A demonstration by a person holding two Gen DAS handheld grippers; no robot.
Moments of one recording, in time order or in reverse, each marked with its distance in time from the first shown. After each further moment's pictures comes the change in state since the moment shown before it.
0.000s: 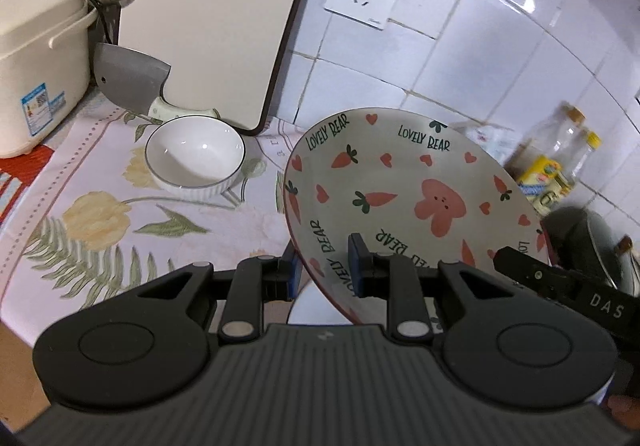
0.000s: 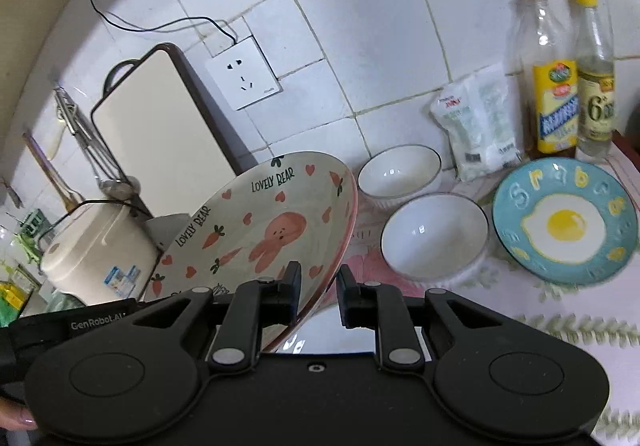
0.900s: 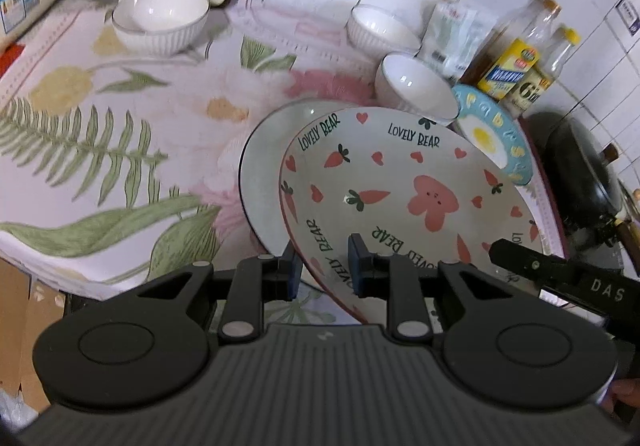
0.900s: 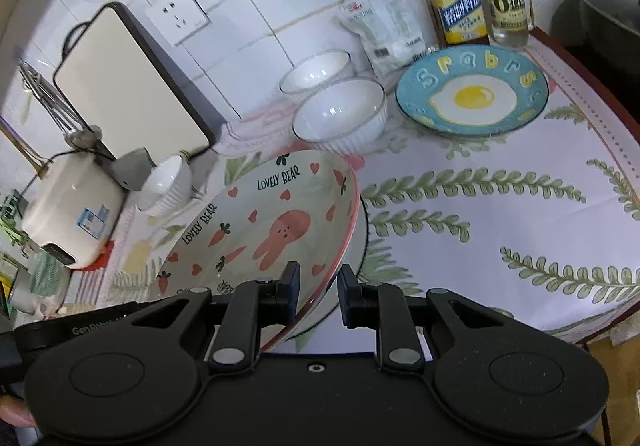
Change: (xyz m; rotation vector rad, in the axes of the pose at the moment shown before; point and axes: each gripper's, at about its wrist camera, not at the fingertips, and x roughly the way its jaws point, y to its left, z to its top) left arm 0.016 -0.017 -0.099 0.012 0.229 -0.064; right arm -0.045 -0.056 -0.074 0.104 0.171 -0.097
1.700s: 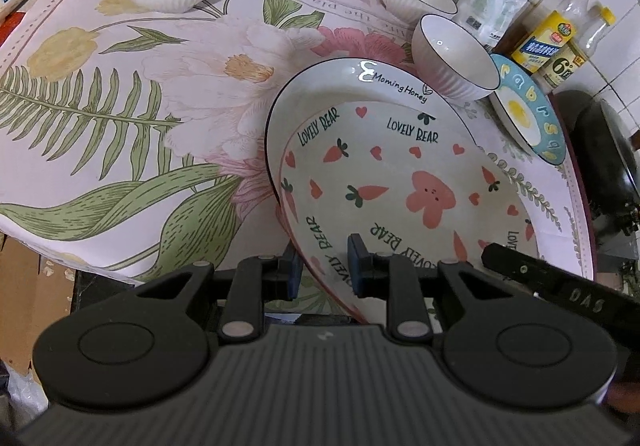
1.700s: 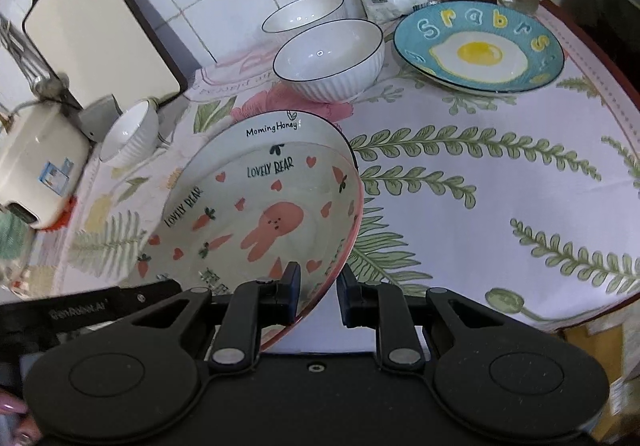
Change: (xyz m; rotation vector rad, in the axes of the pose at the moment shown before) left arm 0.030 0.017 0.003 -0.027 0.110 0.045; right arm 0.043 0.008 -0.007 -0.068 0.120 -0.096
